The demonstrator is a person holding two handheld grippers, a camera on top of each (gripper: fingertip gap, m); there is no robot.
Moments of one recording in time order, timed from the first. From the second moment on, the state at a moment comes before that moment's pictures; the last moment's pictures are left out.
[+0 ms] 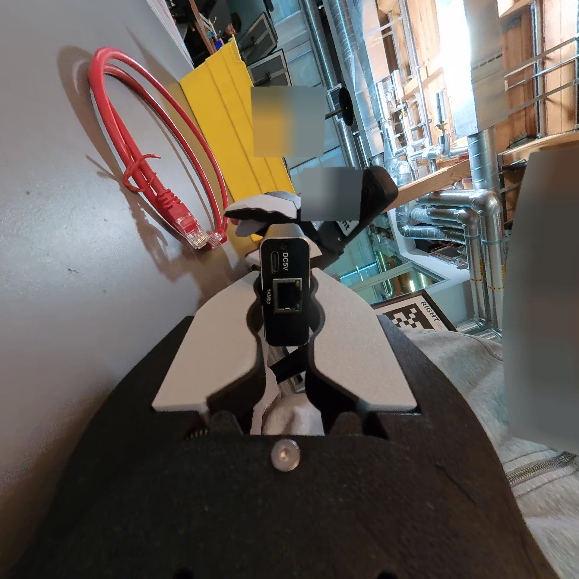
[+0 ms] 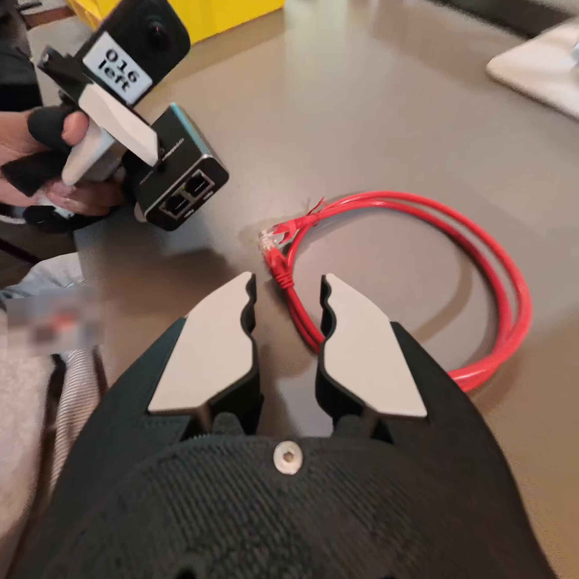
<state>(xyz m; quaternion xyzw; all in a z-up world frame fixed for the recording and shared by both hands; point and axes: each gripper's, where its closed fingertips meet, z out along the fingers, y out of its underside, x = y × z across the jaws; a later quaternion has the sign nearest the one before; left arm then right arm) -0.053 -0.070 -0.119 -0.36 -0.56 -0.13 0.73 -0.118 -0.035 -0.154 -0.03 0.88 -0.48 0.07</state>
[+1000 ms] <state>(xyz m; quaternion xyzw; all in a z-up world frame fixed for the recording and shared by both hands) -0.053 -0.072 -0.114 -0.32 -0.55 -0.17 0.75 -0.108 -0.045 -0.128 -0.23 0.82 -0.46 -0.25</state>
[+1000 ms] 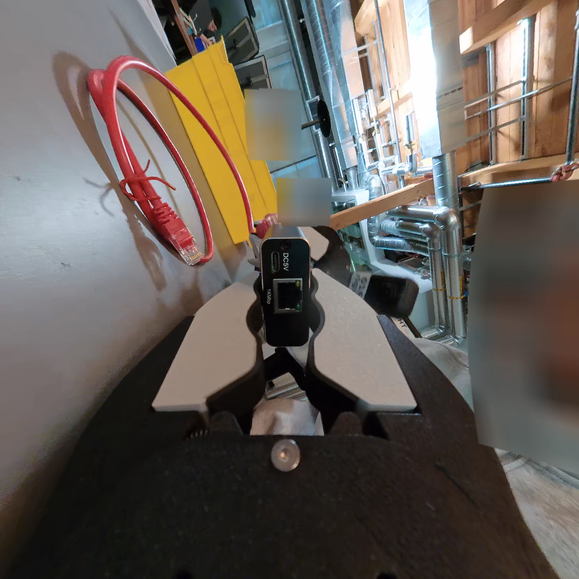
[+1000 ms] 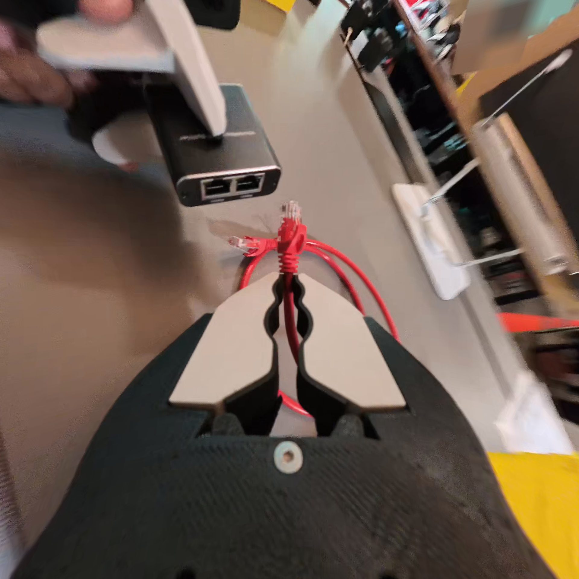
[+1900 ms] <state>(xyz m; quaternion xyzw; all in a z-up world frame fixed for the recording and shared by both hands) -0.055 -0.069 -0.120 -0.35 -0.57 -0.14 0.73 -0.098 -0.045 -0.118 -0.38 0.69 -0.29 -0.55</state>
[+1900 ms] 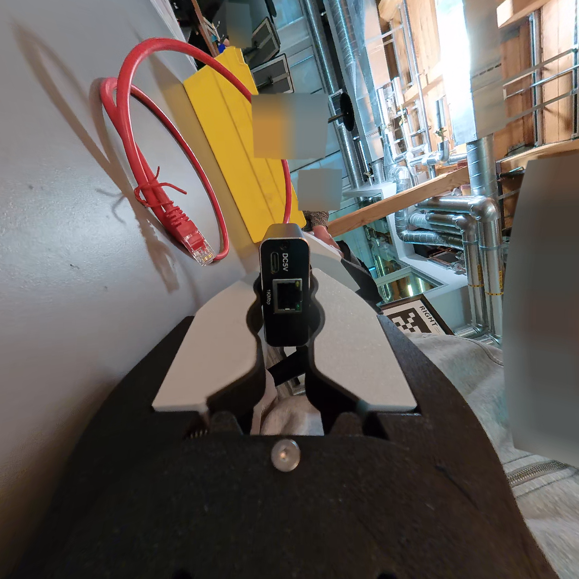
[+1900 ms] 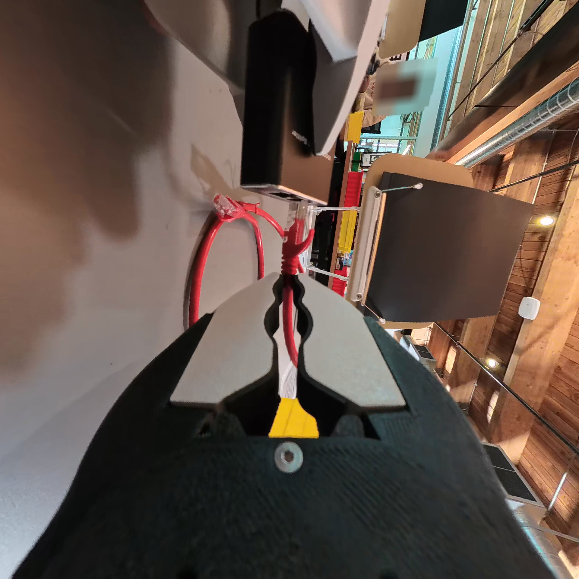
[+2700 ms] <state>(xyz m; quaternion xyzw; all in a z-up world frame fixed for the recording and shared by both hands) -0.043 -0.060 -0.110 -0.32 -0.52 -0.27 0.74 -0.069 -0.042 -0.107 -0.41 0.66 -0.45 -0.44</state>
